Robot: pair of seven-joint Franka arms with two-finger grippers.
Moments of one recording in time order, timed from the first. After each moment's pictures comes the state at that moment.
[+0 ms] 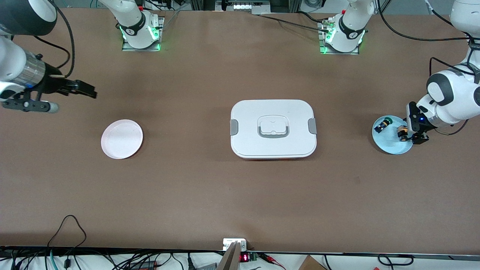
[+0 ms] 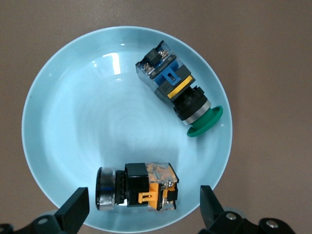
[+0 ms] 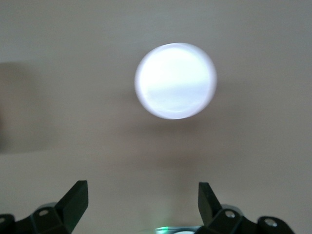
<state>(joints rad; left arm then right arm) 0.42 0.40 -0.03 -2.18 0.00 2.53 2.01 0.10 0.02 -0.04 -1.76 0.14 1.61 0.14</state>
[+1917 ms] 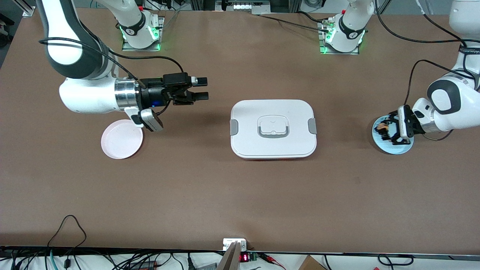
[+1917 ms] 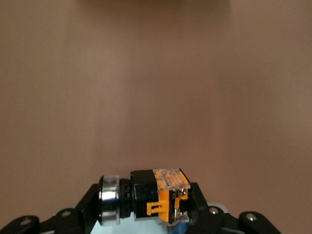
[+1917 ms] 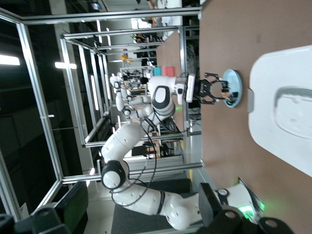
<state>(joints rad) 0.40 0.39 -0.13 -2.05 -0.44 2.13 2.05 0.38 0.25 -0.04 -1.79 1.61 1.80 -0.39</state>
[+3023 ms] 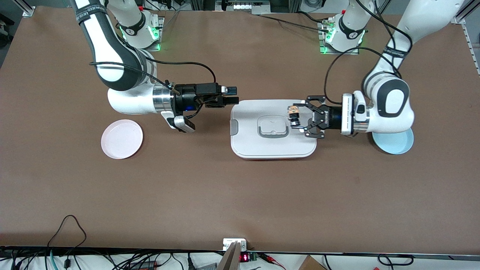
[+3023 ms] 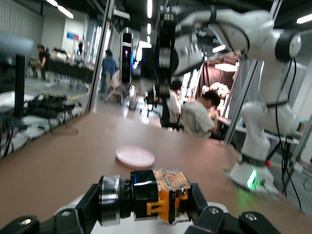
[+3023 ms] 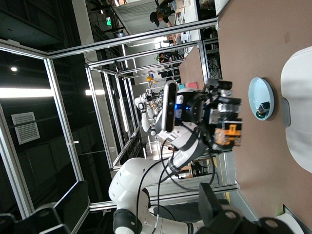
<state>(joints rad) 0.21 0.39 -0.43 -1.97 -1.52 1.82 2.08 0.50 0.34 -0.03 -1.79 1.86 1.92 -0.44</state>
